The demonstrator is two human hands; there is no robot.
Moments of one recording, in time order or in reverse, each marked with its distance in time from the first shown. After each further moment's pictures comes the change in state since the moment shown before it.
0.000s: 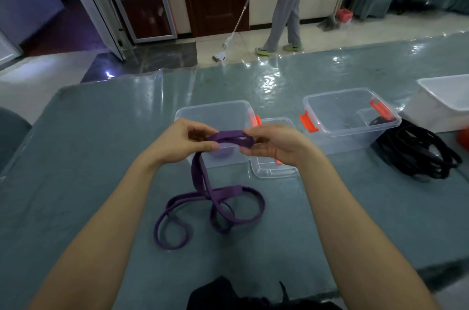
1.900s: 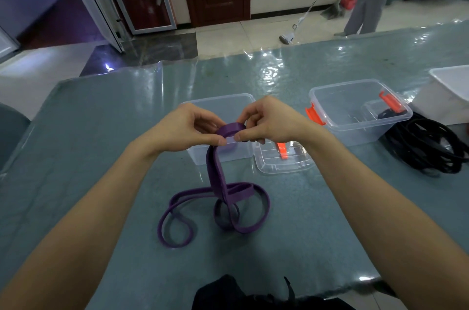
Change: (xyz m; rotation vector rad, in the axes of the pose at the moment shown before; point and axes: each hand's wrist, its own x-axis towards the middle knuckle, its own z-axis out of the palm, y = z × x) left_hand 0.009 0.025 -0.014 0.064 -0.150 0.089; right_hand 0.002 -0.038 0.016 -0.926 -0.149 -0.404
